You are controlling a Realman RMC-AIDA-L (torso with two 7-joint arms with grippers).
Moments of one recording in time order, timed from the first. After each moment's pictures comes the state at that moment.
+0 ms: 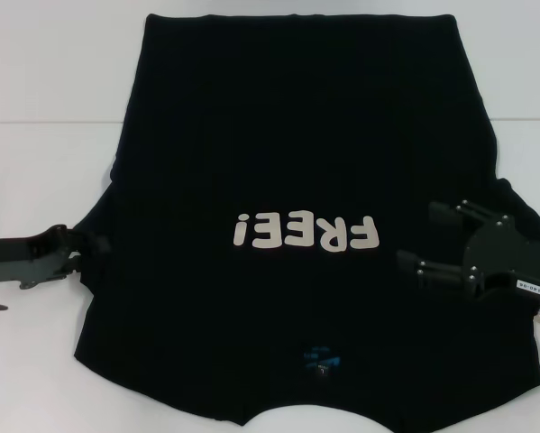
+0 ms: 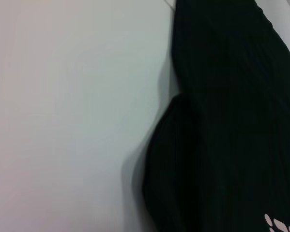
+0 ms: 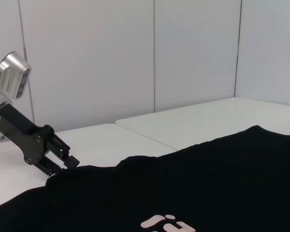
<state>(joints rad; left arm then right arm) -0.61 -1.93 0.47 0.45 2.33 1.18 -2.43 0.50 2.09 -0.55 -0.50 -1.93 -1.41 0.98</state>
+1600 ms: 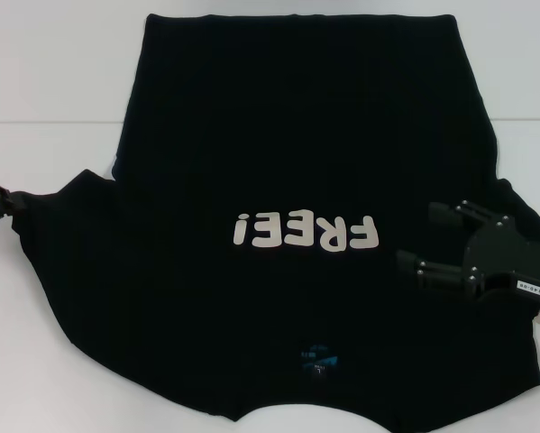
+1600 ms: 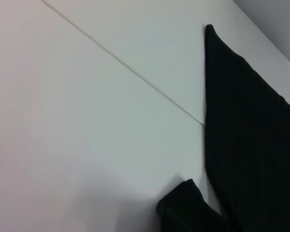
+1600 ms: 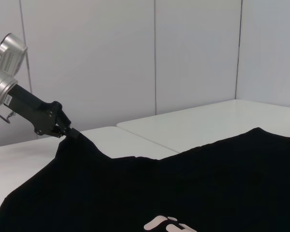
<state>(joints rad) -0.60 -1.90 0.42 0.55 2.33 1.08 -2.42 0.50 2.09 -0.55 -0.50 -1.93 -1.42 0.98</state>
